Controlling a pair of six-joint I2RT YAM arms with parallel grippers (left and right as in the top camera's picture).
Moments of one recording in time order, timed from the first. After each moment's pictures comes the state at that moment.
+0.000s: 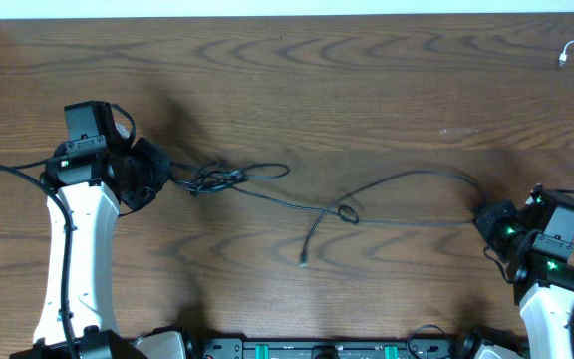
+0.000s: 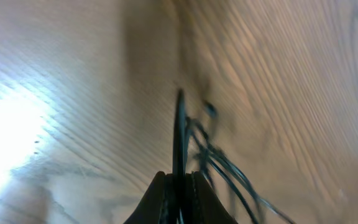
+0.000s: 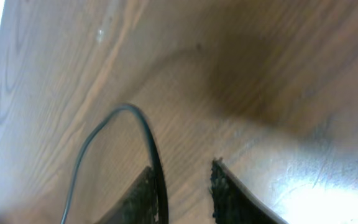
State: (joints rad) left arm 0.23 1.39 1.12 -0.92 0.30 -0.61; right arm -0.33 0.98 0.44 -0.36 -0.27 0.71
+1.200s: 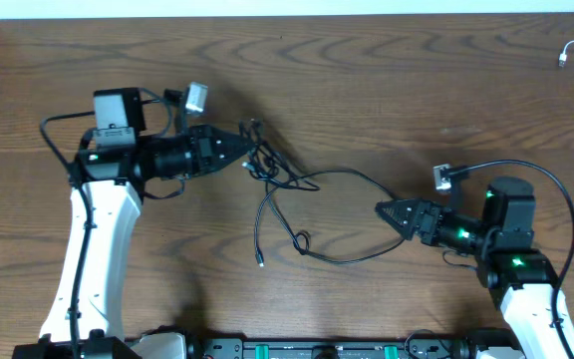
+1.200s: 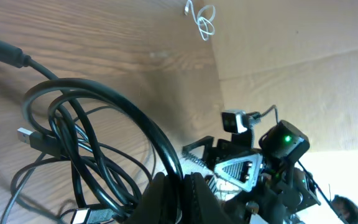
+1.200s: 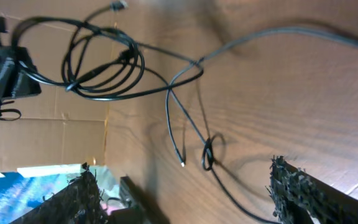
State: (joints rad) left arm 0.07 1.39 1.12 -0.71 1.14 -0.25; right arm 0.03 0.98 0.44 -0.21 -0.94 0.58
